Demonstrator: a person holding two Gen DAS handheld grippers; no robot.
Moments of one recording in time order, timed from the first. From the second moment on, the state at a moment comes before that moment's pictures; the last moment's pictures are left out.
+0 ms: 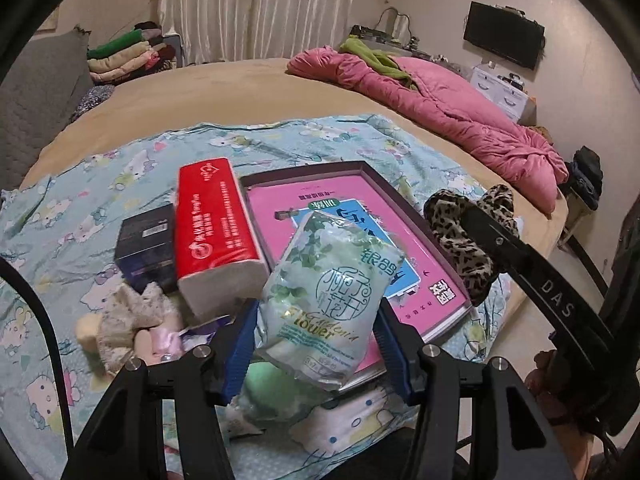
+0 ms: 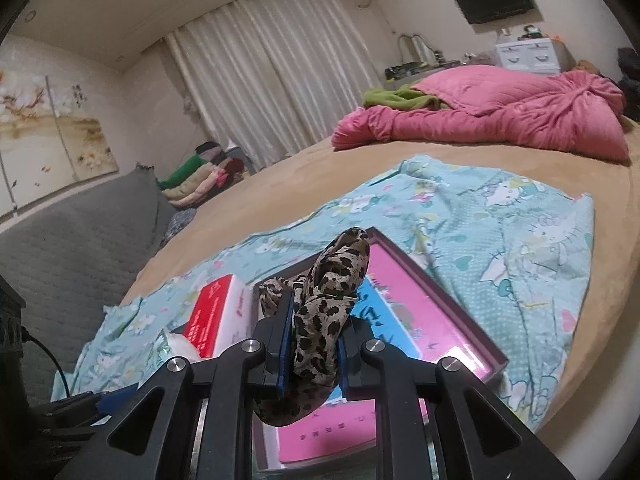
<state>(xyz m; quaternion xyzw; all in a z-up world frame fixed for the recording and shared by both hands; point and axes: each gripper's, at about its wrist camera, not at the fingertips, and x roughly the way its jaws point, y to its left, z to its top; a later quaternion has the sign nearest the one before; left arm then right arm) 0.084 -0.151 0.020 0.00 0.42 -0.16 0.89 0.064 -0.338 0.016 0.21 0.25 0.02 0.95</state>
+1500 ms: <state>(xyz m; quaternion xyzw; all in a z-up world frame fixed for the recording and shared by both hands) 0.131 -0.213 -0.059 0.07 0.53 -0.17 0.83 0.100 -0.378 -0.050 0.23 0.36 -0.02 0.90</state>
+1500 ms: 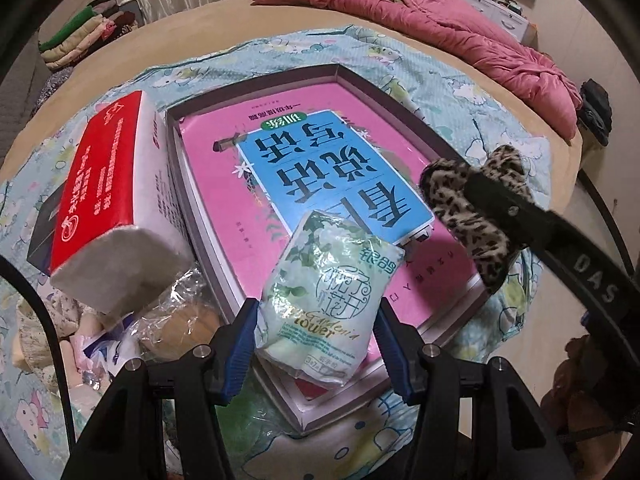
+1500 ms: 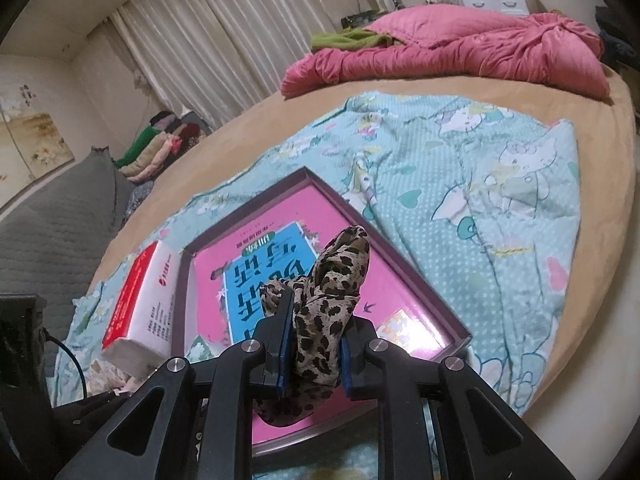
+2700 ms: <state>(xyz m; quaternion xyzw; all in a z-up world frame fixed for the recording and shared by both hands) 0.127 -0.218 -0.061 0.09 0.52 -0.17 0.83 0.086 -0.372 -0.041 0.18 0.34 -0.08 0.92</state>
